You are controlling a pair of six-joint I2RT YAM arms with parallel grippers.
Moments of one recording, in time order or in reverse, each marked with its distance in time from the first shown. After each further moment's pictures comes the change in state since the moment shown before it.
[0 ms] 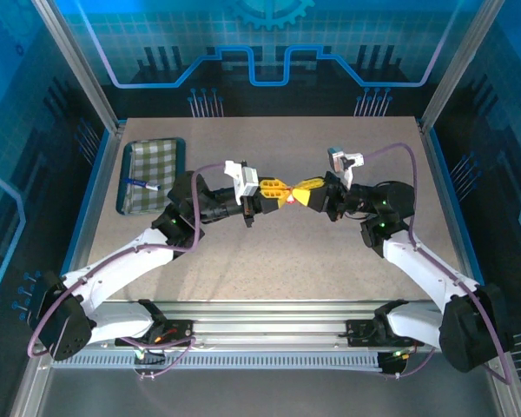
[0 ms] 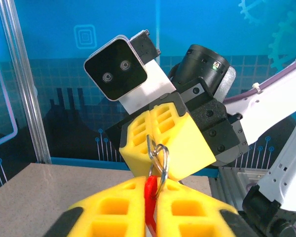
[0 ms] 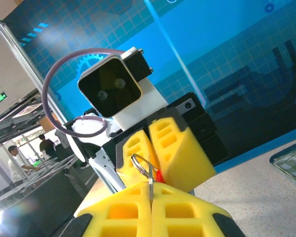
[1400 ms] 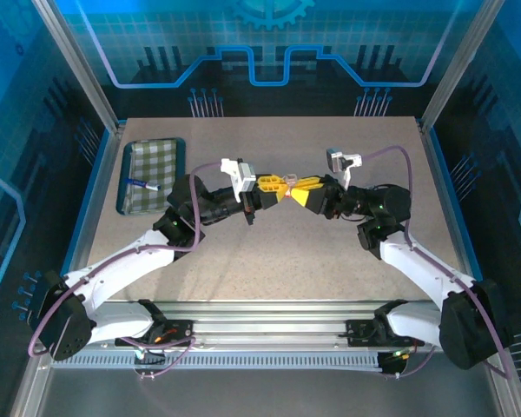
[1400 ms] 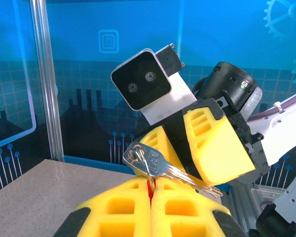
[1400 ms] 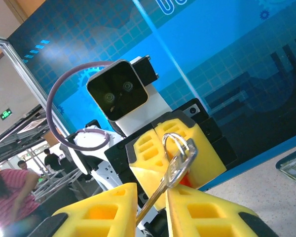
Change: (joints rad) left arm -0.002 -0.002 -0.032 0.069 -0.100 -0.069; right arm 0.034 0.018 -0.029 0.071 0.071 0.059
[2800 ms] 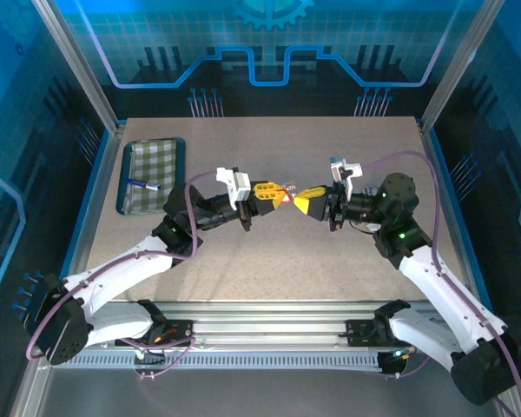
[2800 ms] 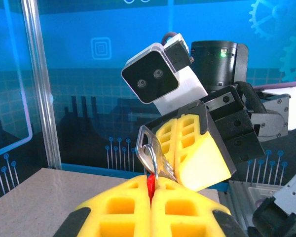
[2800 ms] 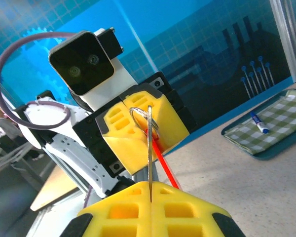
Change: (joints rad) left arm 0.002 -0.033 -0.080 0.092 0.030 0.006; right arm -0.010 -0.236 0.111 -0.867 0.053 -0.571
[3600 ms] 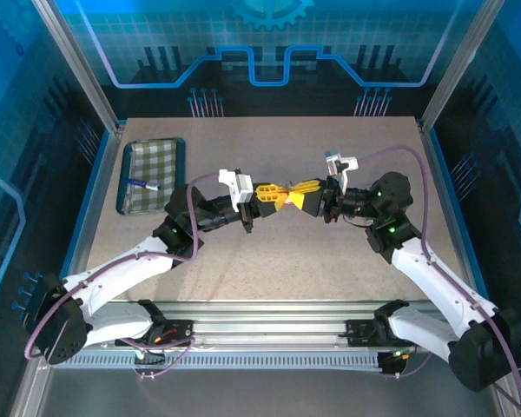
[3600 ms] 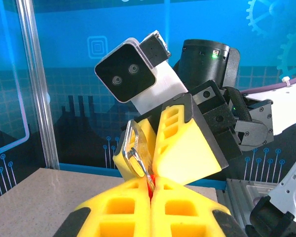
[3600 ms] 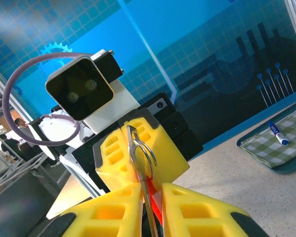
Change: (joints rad) left arm -0.027 -0.002 0.004 -0.019 -0.014 0.021; right arm 0.028 0.093 -0.015 0.267 -0.011 0.184
